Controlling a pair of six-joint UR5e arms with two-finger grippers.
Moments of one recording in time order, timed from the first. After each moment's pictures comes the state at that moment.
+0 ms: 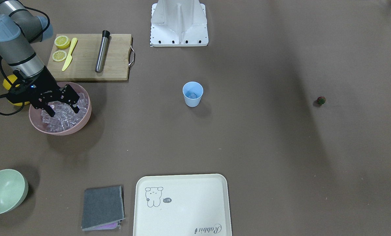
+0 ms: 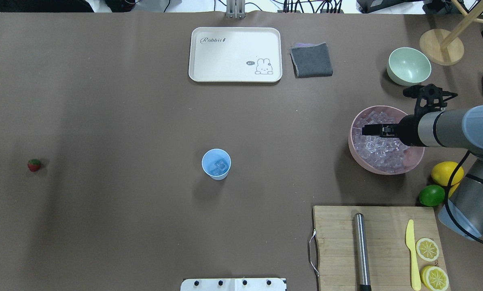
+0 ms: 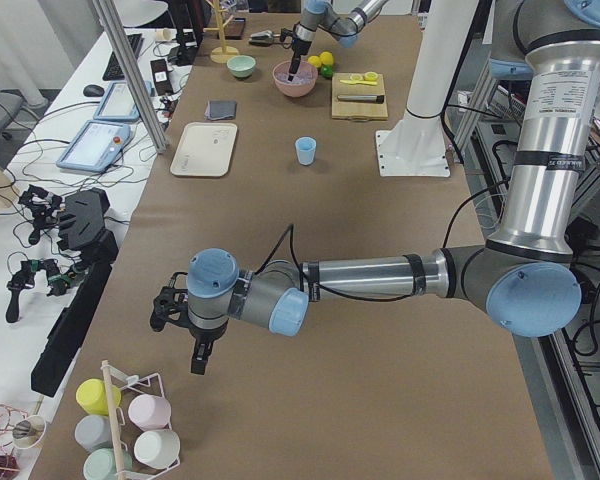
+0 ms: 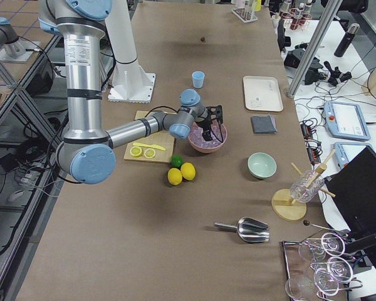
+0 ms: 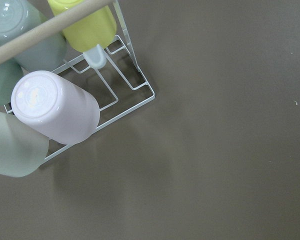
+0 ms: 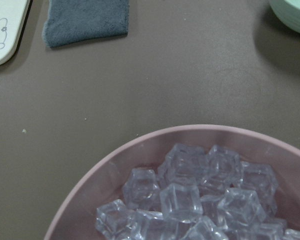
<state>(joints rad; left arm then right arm) -1.59 -1.69 -1.36 -1.98 -2.27 -0.15 0.74 -1.56 1.79 -0.80 1.83 1.14</state>
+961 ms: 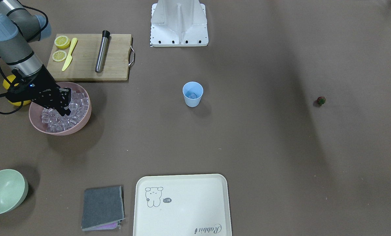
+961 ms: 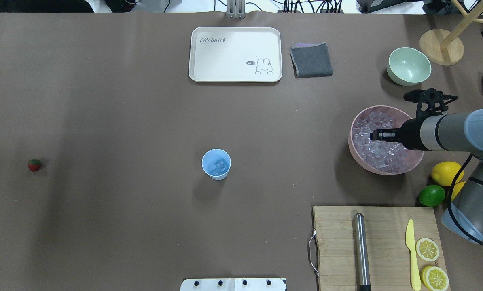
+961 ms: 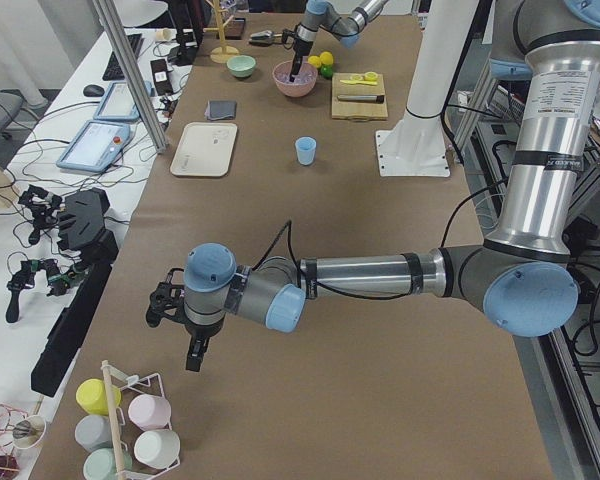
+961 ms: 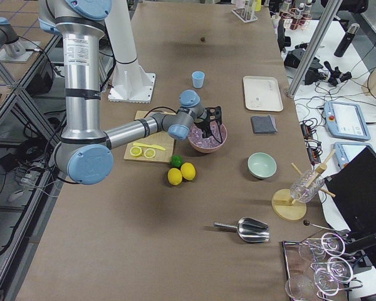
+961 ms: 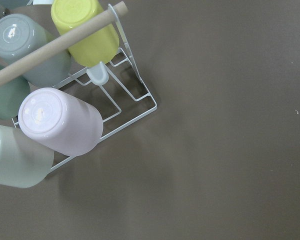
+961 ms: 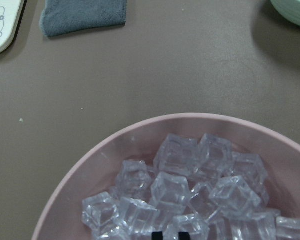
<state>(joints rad) -1.59 -1.70 -1.37 -1.98 -2.26 -0.15 0.76 -1.58 1.80 -0.80 1.87 1.12</state>
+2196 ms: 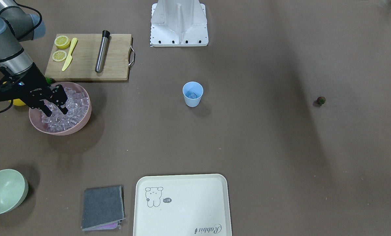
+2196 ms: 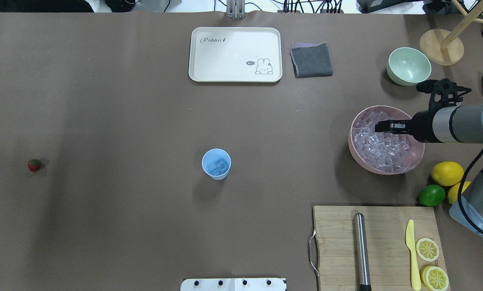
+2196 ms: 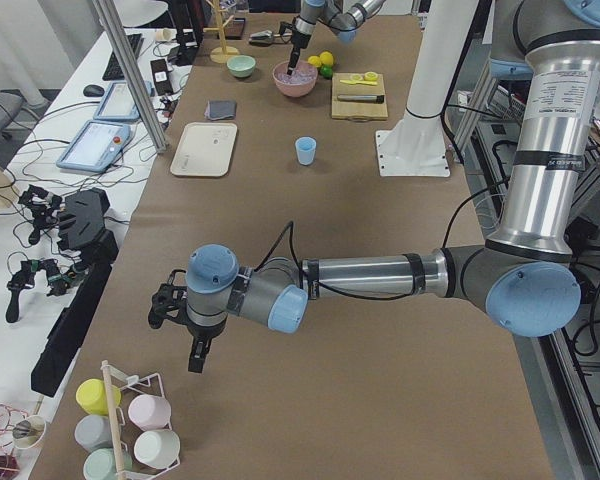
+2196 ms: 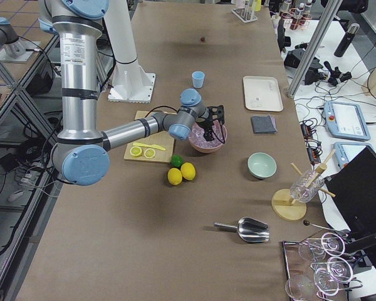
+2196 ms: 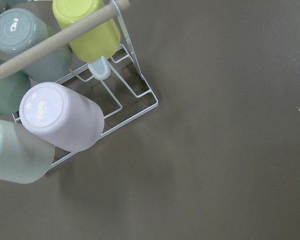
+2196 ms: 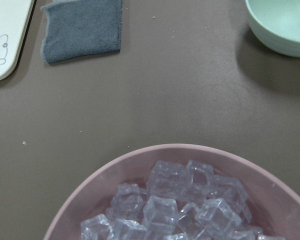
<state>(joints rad) -1.59 -1.69 -1.37 -1.98 -2.26 -0.15 0.79 -1.58 1.82 -0.80 1.86 1.13</state>
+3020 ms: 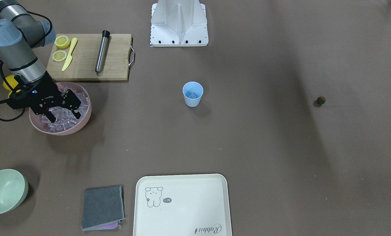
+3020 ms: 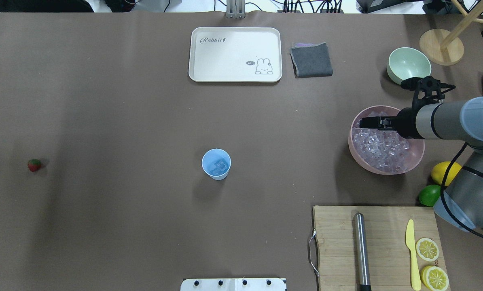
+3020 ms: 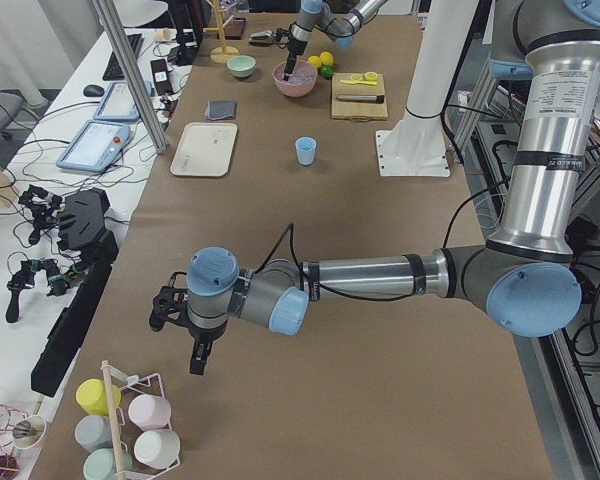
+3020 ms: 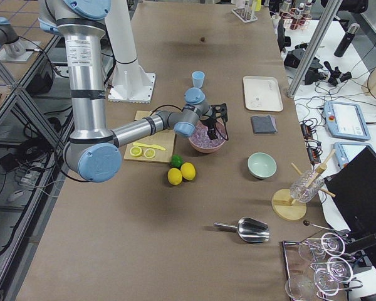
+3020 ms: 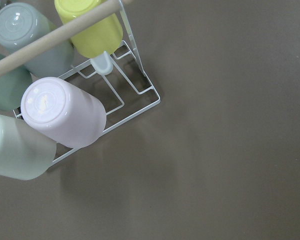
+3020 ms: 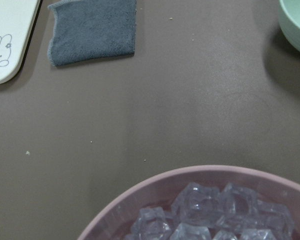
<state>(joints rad) -1.59 -1.69 -1.37 -1.98 -2.26 -0.15 0.77 -1.51 1.75 -0.81 1.82 1.13</state>
